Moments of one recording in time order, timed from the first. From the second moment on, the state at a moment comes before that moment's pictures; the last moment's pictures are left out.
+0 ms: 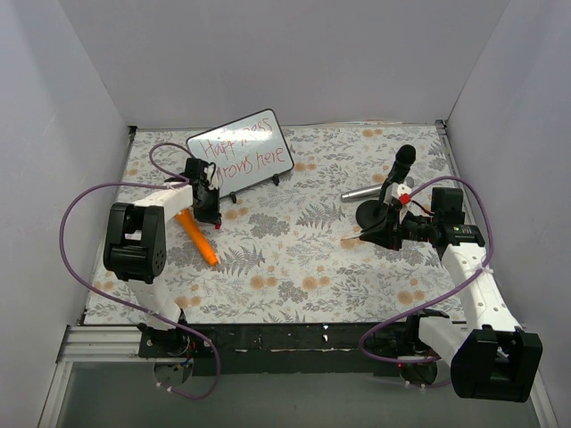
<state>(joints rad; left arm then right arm) -0.14 1.80 1.12 -0.48 0.12 -0.15 -0.02 1.00 0.74 -0.59 -1.22 -0.69</state>
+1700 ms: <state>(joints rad) -0.85 1.63 0.86 0.16 0.54 0.27 0.11 1.16 0.67 -0.43 -1.22 -0.56</state>
